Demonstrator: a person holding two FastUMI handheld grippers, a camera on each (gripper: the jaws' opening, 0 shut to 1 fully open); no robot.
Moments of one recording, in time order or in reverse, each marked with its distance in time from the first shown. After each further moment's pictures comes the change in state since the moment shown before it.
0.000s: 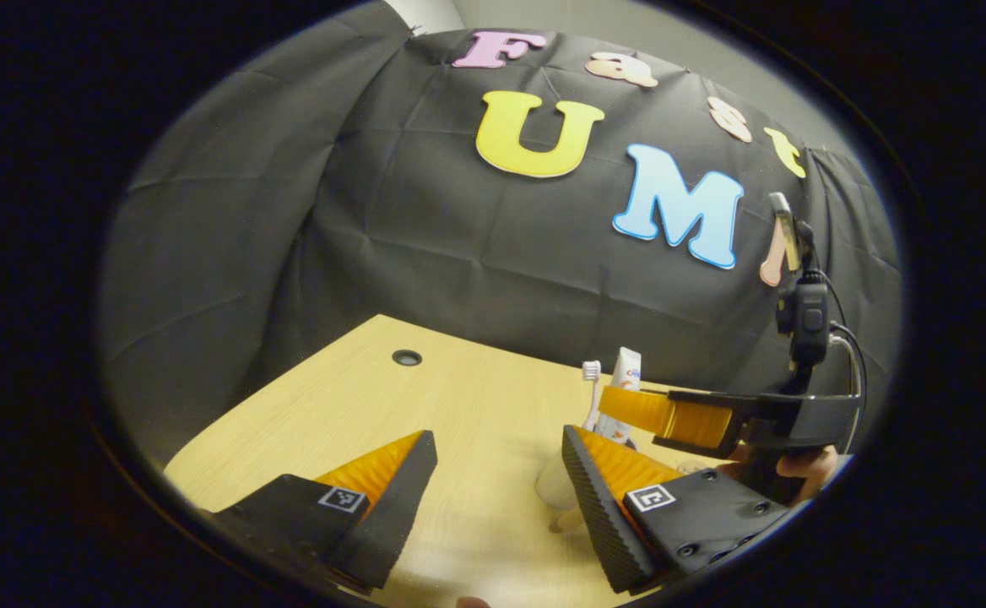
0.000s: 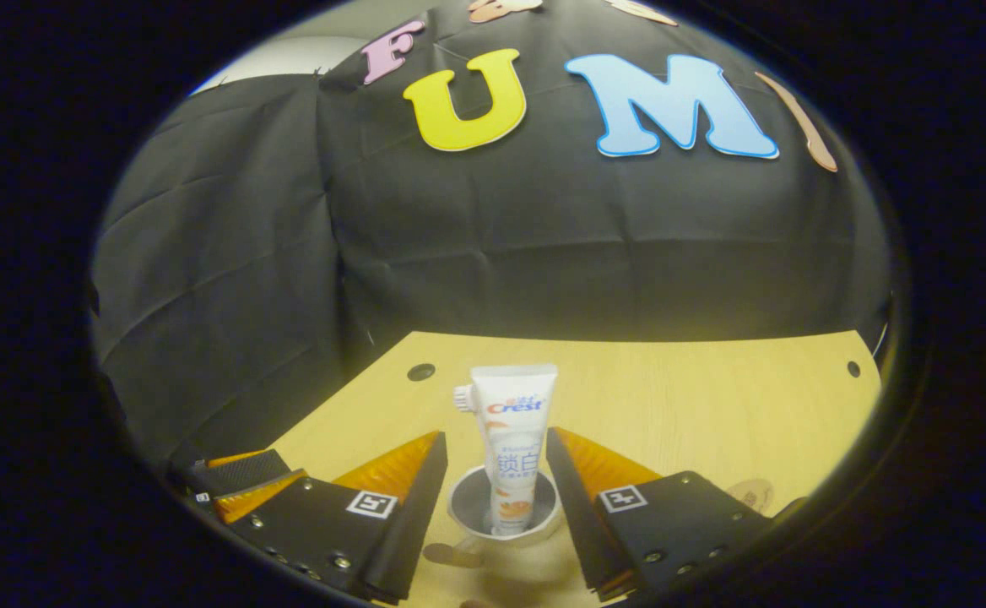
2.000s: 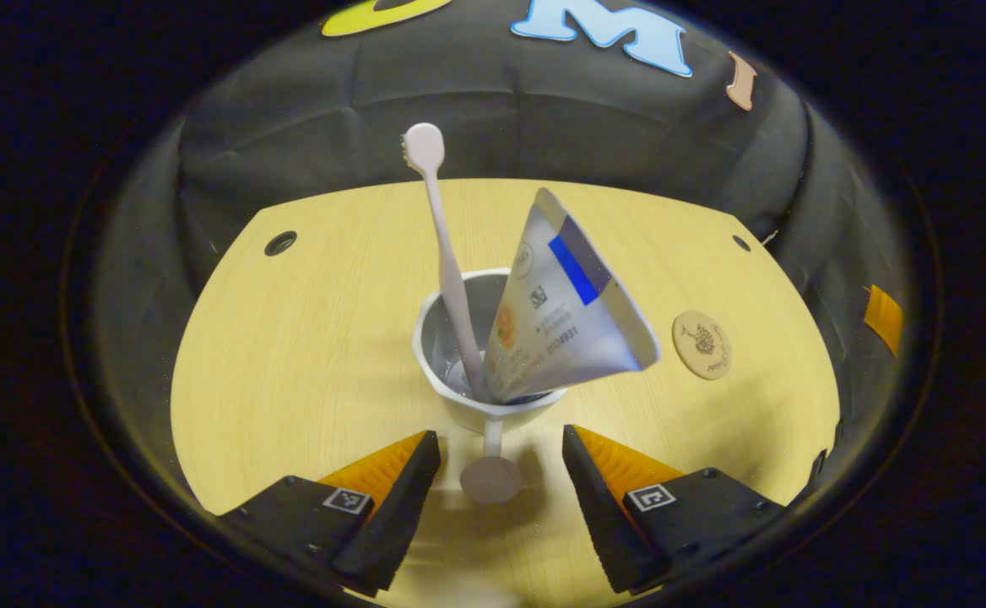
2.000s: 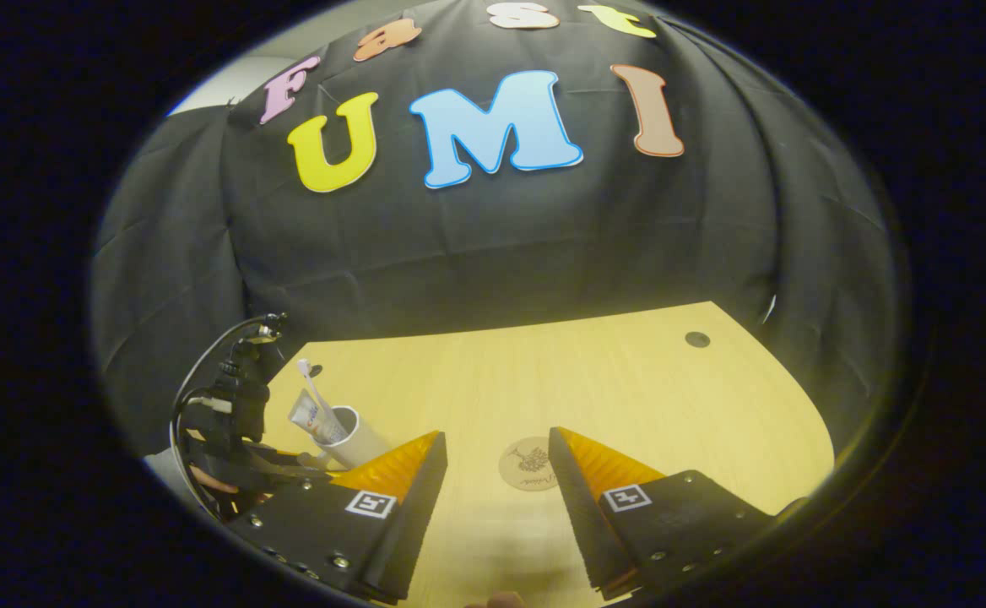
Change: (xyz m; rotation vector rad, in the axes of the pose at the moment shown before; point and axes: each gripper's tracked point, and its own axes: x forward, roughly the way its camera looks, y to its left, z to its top) left arm 0.078 -0.089 -0.154 0.256 0.705 -0.077; right arm -0.187 -0.163 -0.015 0.154 0.028 -0.322
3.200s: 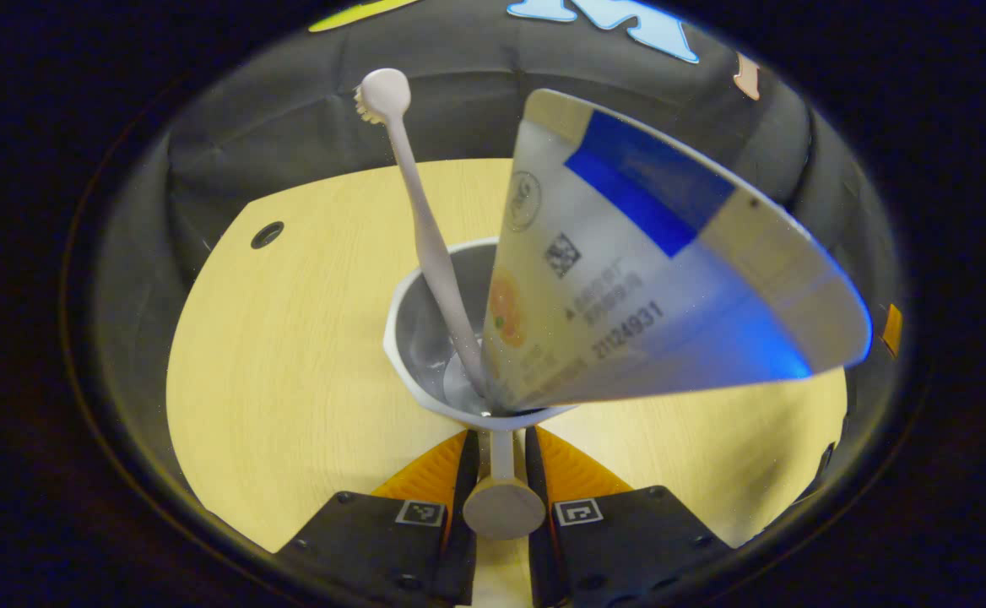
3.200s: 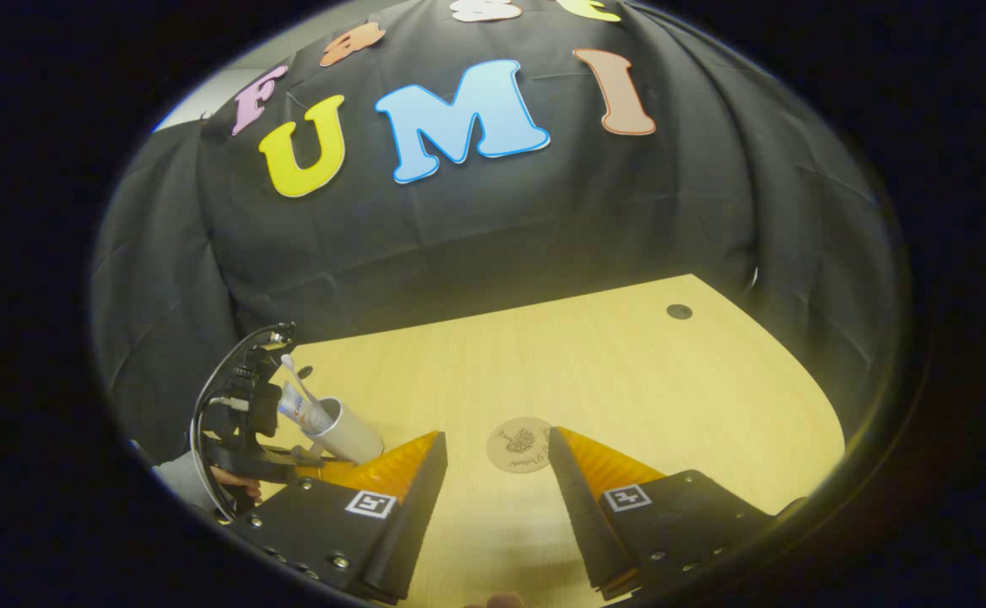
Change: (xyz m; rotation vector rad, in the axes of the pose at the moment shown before) left arm 0.018 0.002 -0.003 0.005 0.041 -0.002; right arm -0.011 -0.019 -0.011 0.074 0.032 -0.038
